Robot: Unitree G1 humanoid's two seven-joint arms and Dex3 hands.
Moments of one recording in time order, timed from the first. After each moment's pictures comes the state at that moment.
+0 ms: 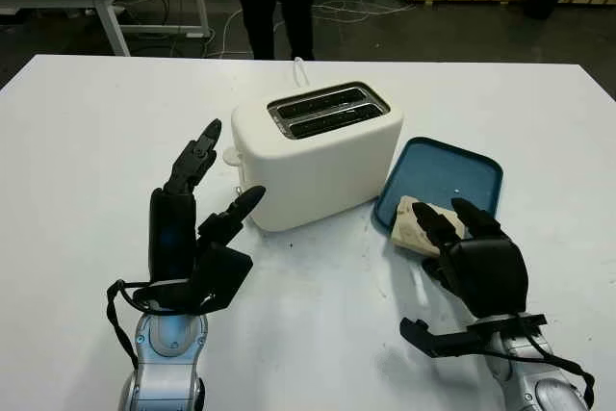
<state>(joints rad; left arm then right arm) 0.17 -0.03 -0.15 -0.53 0.41 0.12 0.16 0.19 -0.47 0.20 -0.11 -1.13 0.13 -0.29</state>
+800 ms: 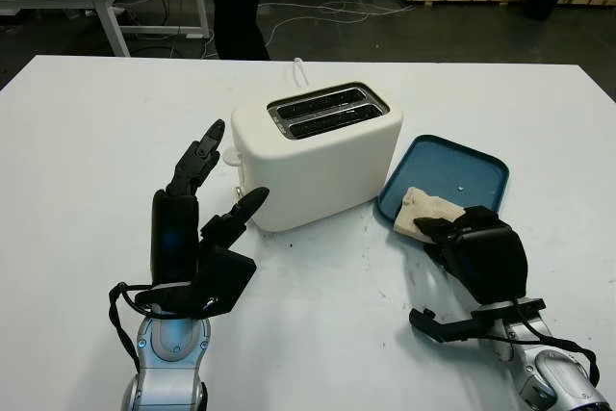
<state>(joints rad) 0.18 -0.04 -0.16 -0.54 0.42 0.13 0.16 0.03 -0.54 0.25 0.20 -1.09 0.00 -0.58</state>
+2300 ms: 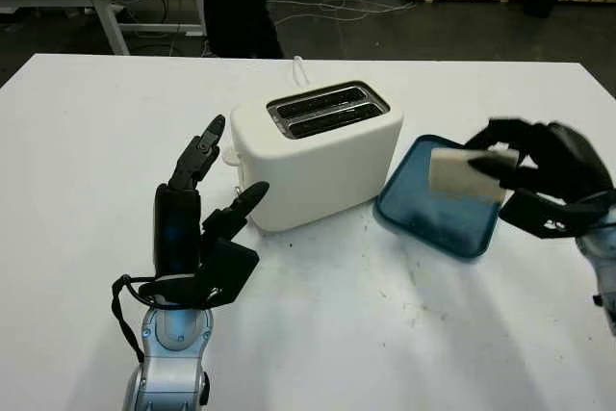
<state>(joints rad) 0.14 -0.04 -0.15 -0.50 0.43 0.11 0.17 -0.28 -0.73 -0.09 0.11 -0.33 -0.14 0.22</state>
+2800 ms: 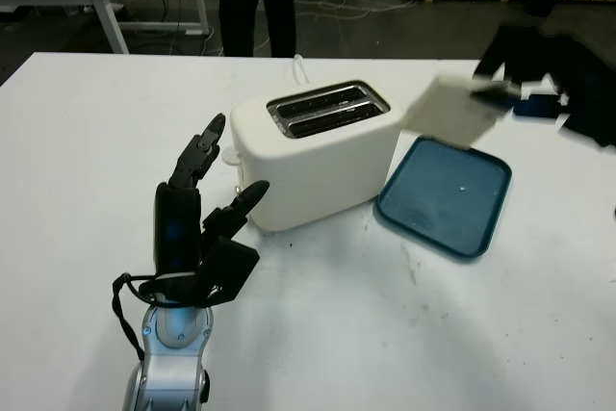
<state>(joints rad) 0.13 -0.04 -0.14 -0.48 0.42 0.11 0.17 -0.72 -0.75 -0.10 0.29 -0.01 -0.05 0.62</state>
